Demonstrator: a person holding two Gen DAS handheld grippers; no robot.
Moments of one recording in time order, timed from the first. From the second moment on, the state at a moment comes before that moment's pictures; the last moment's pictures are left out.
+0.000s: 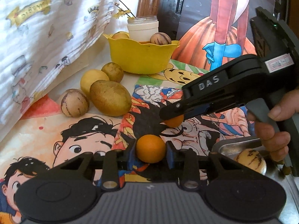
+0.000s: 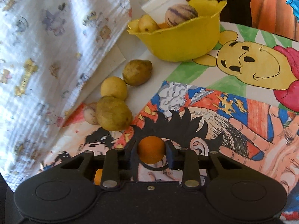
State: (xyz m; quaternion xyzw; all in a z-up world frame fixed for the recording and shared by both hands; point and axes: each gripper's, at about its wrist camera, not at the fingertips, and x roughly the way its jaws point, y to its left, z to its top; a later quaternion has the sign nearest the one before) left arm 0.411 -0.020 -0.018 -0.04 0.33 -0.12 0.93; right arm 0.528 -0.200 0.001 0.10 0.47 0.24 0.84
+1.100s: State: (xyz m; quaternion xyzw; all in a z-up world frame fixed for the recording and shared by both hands) left arm 0.272 -0.114 0.053 -0.02 0.28 -0.18 0.94; right arm 0.318 -0.343 0.087 0.10 0.37 0.21 0.90
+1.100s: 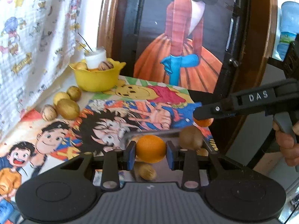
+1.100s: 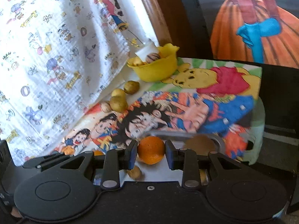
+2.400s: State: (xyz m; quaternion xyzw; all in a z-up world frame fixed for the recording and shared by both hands) left arm 0.286 -0.138 -0.013 -0.01 0.35 -0.17 0.92; right arm 0.274 -0.337 -0.008 -0.05 0.31 0.16 0.94
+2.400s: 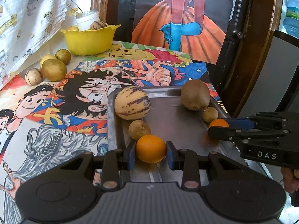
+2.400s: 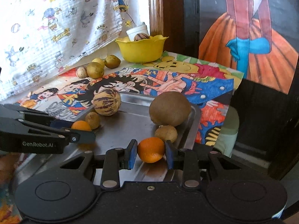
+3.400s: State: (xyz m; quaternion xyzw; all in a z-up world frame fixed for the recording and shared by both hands) left arm 0.268 -0.123 0.008 -0.06 0.33 -0.16 0.93; right arm 0.228 -0.333 0.007 -0.05 0.27 0.14 0.95
